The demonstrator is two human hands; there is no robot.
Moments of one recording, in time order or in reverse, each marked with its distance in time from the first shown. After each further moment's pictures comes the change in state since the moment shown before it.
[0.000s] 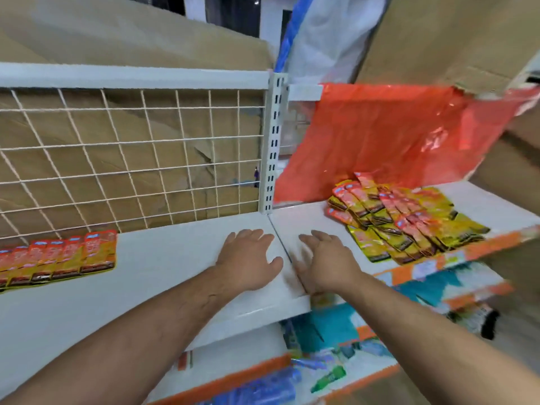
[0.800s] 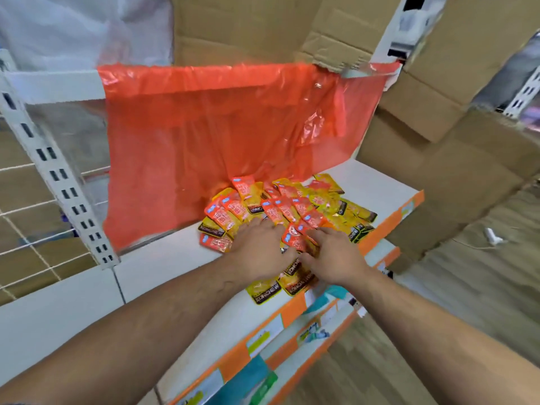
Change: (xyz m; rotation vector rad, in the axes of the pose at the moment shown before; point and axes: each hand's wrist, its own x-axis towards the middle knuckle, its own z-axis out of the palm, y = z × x) left_hand 0.224 0.245 0.050 0.031 0.007 0.396; right_hand 0.058 0.276 -0.054 -0.029 0.055 0.359
